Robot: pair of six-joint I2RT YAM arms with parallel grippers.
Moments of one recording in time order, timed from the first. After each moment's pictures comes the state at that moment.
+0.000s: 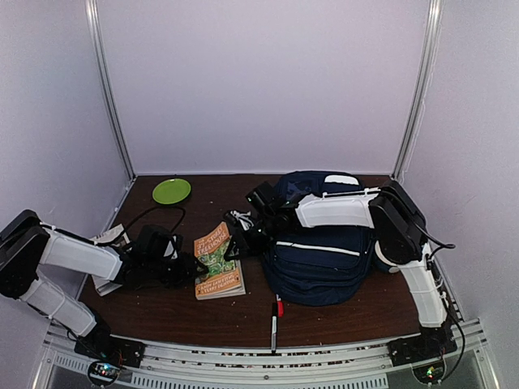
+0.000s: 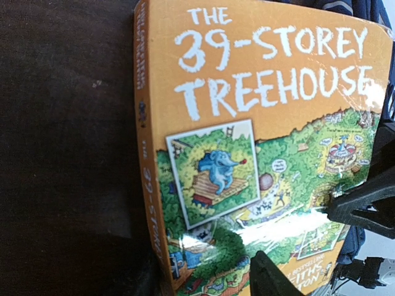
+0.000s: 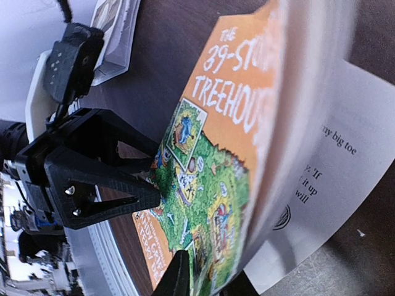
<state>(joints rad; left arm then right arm) -0.63 1.42 0.43 0.21 0.22 -0.94 0.86 2.29 1.76 -0.37 -0.66 0.44</state>
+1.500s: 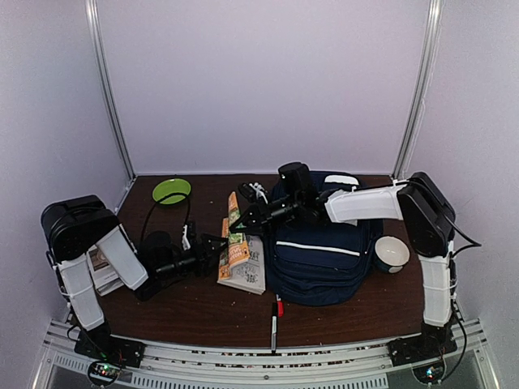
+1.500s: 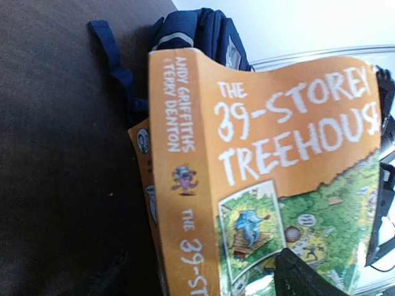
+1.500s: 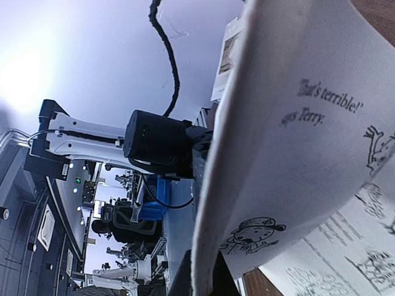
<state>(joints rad) -0.68 1.87 0.38 1.34 0.34 -1.24 0.76 2.09 1.48 0.21 -1.06 0.87</state>
